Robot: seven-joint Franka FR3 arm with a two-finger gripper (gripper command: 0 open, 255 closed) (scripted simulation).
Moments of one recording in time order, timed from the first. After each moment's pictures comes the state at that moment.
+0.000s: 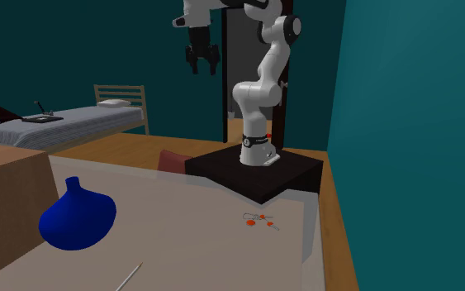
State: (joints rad) arm 0.01 -0.76 -0.04 -2.34 -0.09 1.43 -0.17
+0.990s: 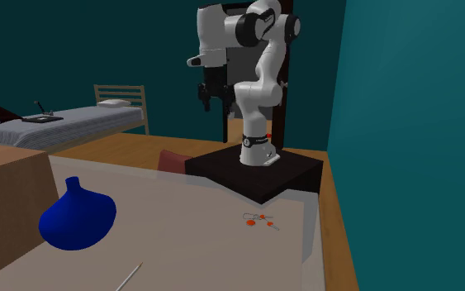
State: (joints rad) arm 0.11 -0.70 0.11 -2.65 0.05 1.84 0.00
